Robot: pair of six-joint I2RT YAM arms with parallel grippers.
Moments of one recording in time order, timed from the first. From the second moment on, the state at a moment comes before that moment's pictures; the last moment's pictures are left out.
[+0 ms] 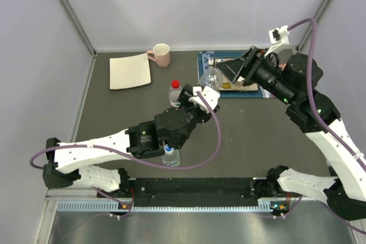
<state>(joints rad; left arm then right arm) -1.37 1.24 1.28 -0.02 -0.83 0.29 0.65 1.03 1.48 -0.44 -0.08 0.63</state>
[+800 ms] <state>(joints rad) -1.31 1.20 1.23 -0.03 -0.69 0.20 0.65 1.05 1.49 -0.41 -0.17 0.58</state>
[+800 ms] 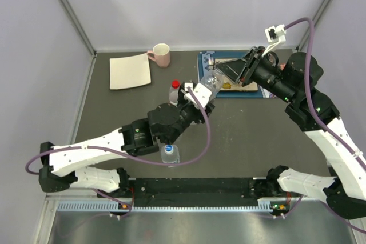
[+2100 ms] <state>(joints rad) -0.86 1.22 1.16 0.55 1.27 -0.80 0.63 0.92 1.41 0.02 -1.20 0.33</state>
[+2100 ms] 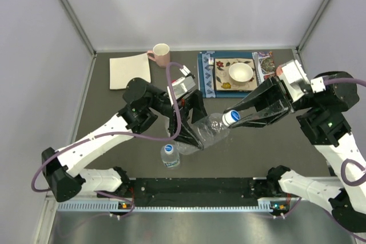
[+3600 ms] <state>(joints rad) -0.85 1.18 1.18 0.27 1.09 -0.56 0.63 0.94 1.50 -0.31 -0.89 0.33</state>
